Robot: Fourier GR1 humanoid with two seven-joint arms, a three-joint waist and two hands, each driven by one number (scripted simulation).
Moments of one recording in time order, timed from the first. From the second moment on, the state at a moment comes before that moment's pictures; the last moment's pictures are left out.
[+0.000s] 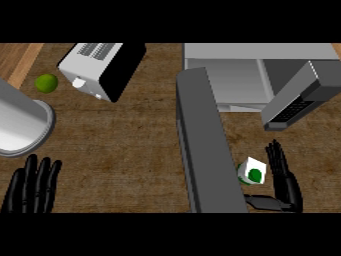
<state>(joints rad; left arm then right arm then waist) 0.49 0.04 -0.44 -2.32 -0.21 0.22 -0.06 -0.13 -0.11 -0.17 -0.65 0.01 0.10 -0.95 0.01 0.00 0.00</state>
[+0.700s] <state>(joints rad) 0.50 0.07 -0.43 -2.35 -0.17 0.22 -0.06 -0.20 -0.11 -0.11 -0.54 0.09 0.11 -1.07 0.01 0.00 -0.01</state>
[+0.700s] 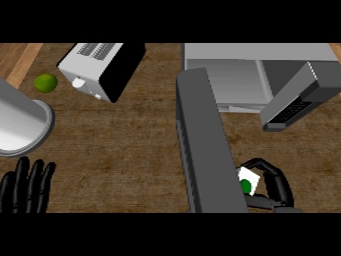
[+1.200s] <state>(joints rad) 0.55 0.09 -0.41 -2.37 -0.13 0.21 -0.08 -0.18 -0.19 -0.09 -0.56 0.04 0.19 -1.05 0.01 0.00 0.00</state>
